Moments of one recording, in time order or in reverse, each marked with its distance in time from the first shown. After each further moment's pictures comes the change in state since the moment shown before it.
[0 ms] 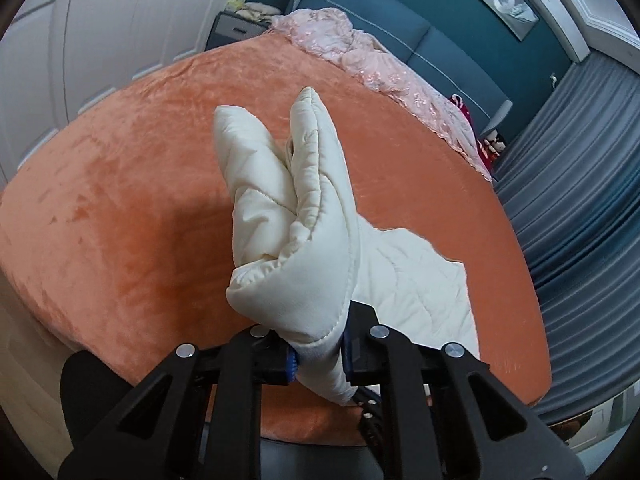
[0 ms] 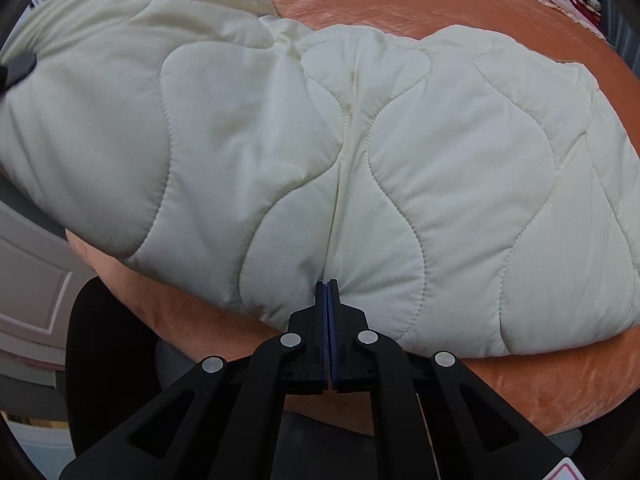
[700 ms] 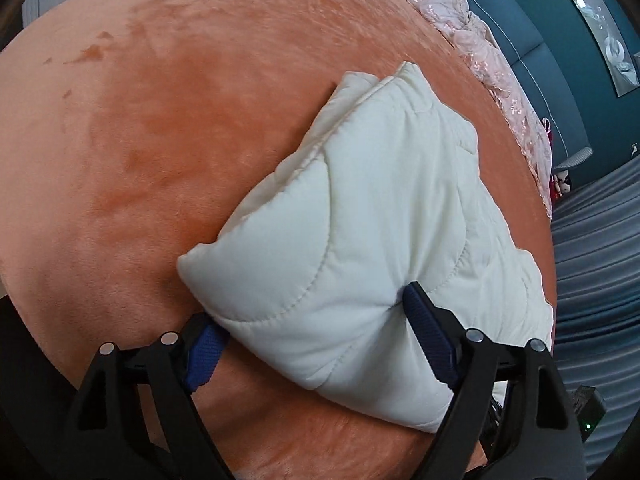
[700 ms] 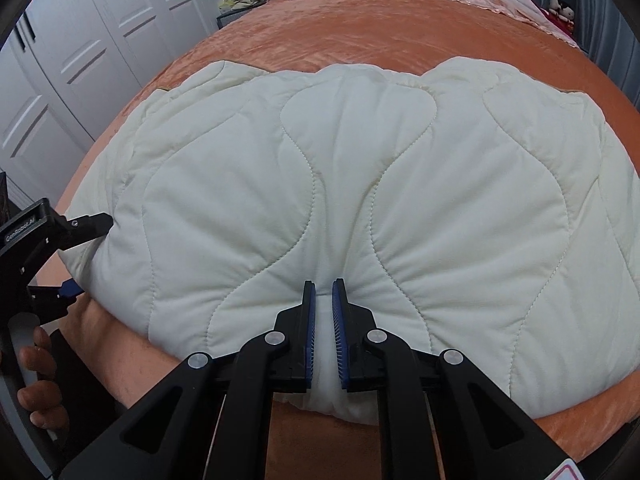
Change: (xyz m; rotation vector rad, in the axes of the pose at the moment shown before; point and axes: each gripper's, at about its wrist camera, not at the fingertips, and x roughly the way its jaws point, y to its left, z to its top) left arm 0.123 0.113 -0.035 -0.359 0.159 0.139; right arm 0.008 -0.047 0.034 0.046 -0.114 -0.100
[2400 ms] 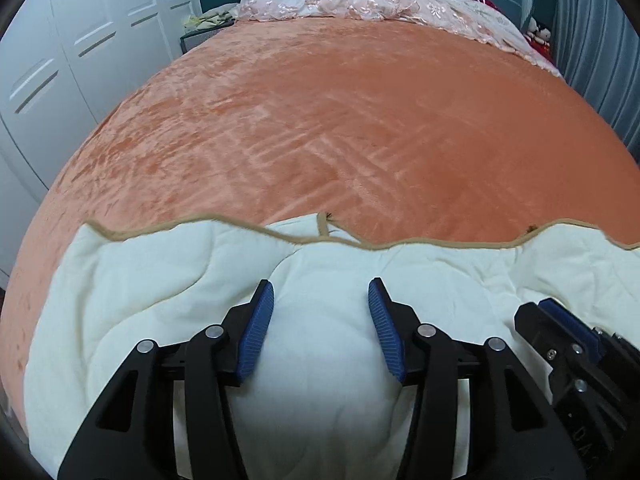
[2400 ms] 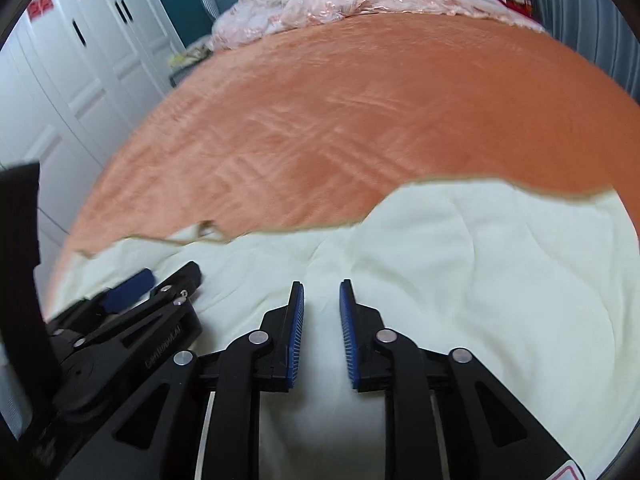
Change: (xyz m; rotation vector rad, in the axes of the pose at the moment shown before) left arm 0.121 -0.225 0.030 0.647 -0.139 0.265; right arm 0.042 -0.079 0.130 0.202 -0.124 0.035
